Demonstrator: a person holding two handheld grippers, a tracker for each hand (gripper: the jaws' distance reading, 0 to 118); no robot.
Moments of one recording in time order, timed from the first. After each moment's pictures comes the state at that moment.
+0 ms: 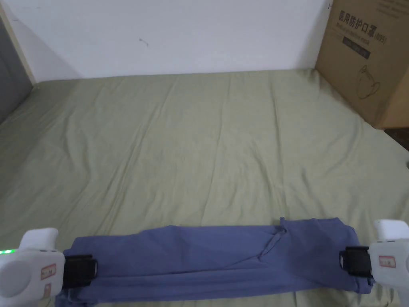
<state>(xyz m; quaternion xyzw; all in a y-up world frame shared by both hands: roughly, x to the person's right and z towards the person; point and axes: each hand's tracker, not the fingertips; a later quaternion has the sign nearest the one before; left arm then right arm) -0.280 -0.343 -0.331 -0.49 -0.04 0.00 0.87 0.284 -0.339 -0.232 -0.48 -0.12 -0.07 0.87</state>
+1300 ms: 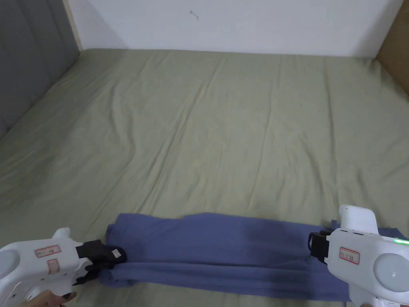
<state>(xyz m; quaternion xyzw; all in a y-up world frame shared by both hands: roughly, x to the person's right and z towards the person) -0.375 -0.432 -0.341 -0.50 -0.10 0.44 0.74 0.137 -0.344 -0.289 -0.44 -0.01 -0.12 0.89</state>
